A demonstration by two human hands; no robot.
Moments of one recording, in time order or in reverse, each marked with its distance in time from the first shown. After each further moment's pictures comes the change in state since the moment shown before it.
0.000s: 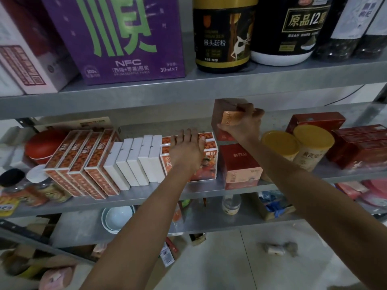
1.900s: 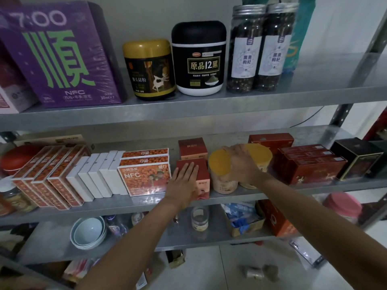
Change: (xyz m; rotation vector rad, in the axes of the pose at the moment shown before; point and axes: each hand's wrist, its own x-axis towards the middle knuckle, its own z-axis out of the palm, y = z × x) left_hand -0.048 0.110 0.047 0.081 -0.077 0.271; right_hand -0.019 0.119 -0.127 -0.484 -0.360 -0.485
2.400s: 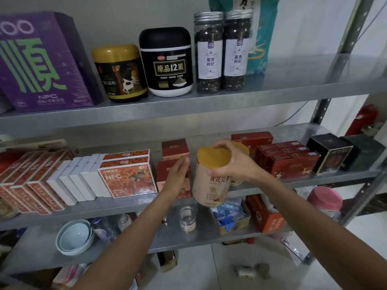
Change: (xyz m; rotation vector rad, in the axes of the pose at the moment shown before) left_hand 0.003 0.063 -0.046 -1.387 0.190 -0.207; right_hand -0.066 0.007 -0.075 0.779 -0.024 0.079
